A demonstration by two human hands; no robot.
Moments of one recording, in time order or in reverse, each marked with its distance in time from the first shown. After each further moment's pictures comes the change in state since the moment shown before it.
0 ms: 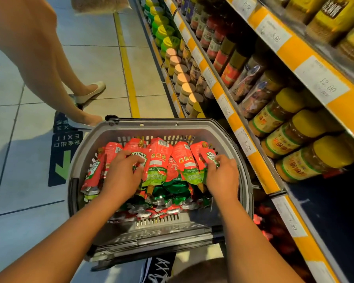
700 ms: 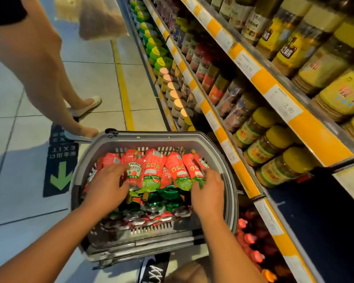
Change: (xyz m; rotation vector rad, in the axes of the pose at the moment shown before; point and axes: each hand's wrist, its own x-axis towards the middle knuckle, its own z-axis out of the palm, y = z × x) left_hand -0.022 -0.009 -0.045 0.144 -0.033 0.163; right_hand -0.058 -0.021 -0.027 0.080 -0.030 -0.046
